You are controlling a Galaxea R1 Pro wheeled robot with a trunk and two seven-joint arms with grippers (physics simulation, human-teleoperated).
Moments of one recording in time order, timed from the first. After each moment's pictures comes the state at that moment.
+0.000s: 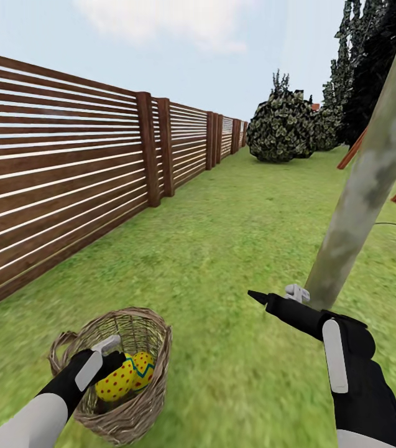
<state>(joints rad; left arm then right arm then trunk) -0.65 0.09 0.01 -0.45 0.59 0.46 0.24 -0.44 0.10 -0.32 -1.58 -0.23 1.04 0.44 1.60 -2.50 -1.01</state>
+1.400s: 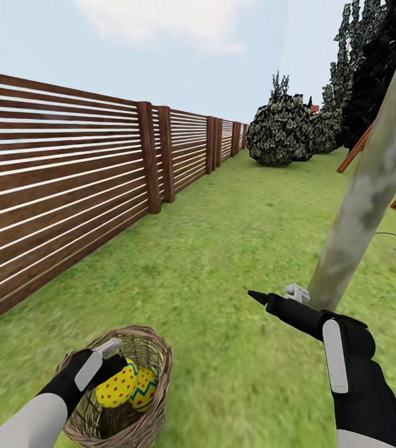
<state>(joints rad) -0.65 0.09 0.01 -0.45 0.59 0.53 0.24 -0.44 0.10 -0.32 -1.58 -0.23 1.04 0.44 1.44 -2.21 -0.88</state>
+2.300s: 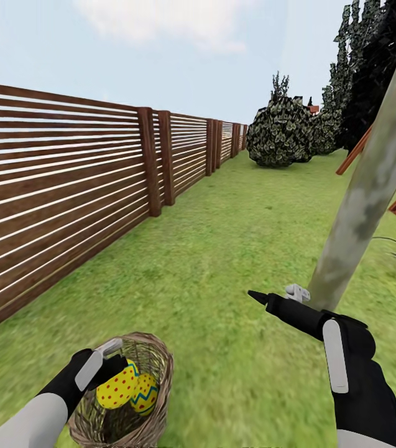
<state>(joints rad) -0.65 0.09 0.01 -0.45 0.59 0.55 0.24 -0.44 0.10 -0.32 -1.58 -0.23 1.04 0.44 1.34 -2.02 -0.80</state>
